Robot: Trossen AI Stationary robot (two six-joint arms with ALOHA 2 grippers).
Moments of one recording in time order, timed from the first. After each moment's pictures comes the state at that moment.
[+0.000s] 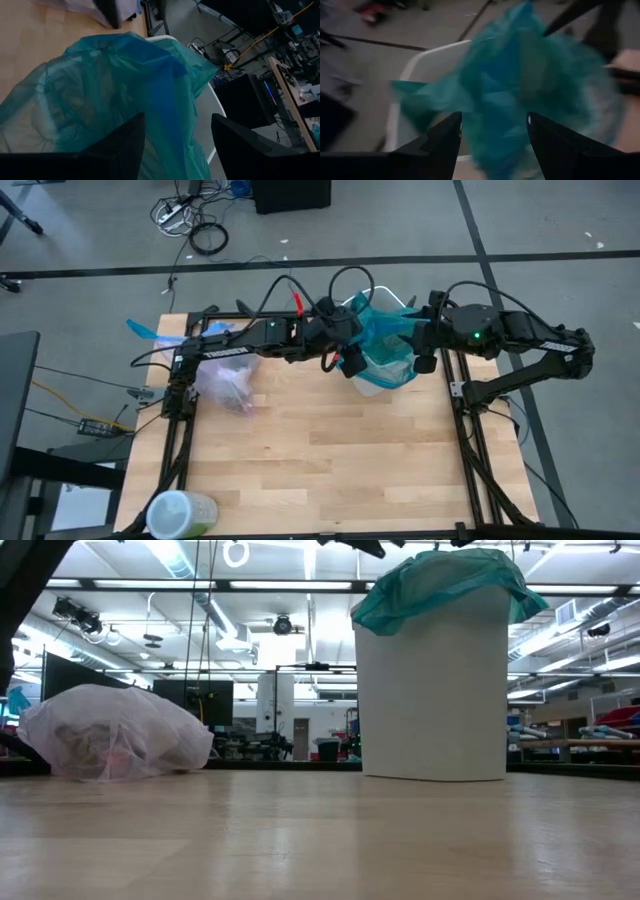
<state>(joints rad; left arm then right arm) 0.03 1.99 2.27 -0.84 -0.50 -0.07 0.03 1.01 1.39 -0.83 0.63 -0.46</state>
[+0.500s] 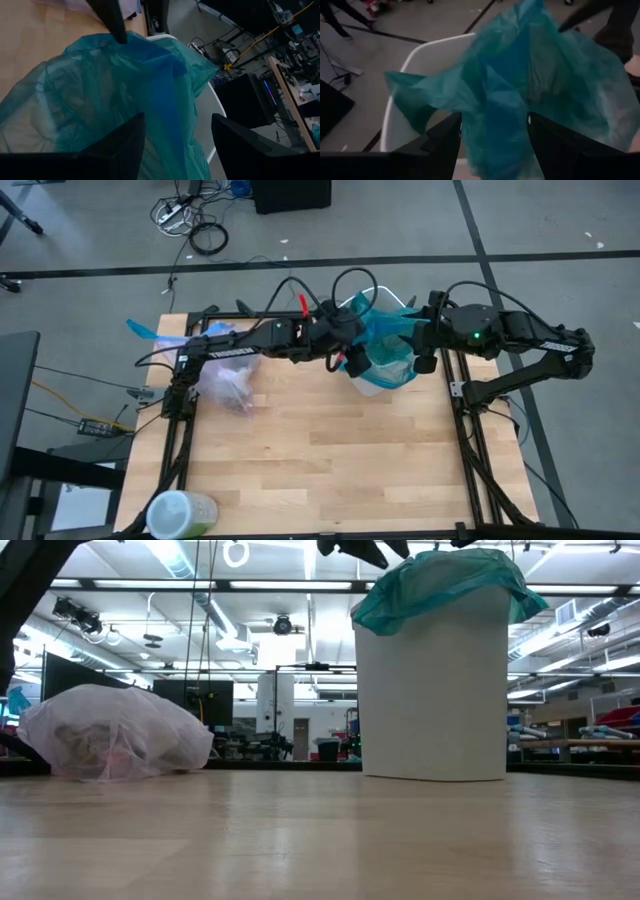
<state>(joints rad) 0.04 2.02 2.27 -0.83 -0.50 -0.13 0.03 1.01 1.39 -0.83 0.63 -0.47</state>
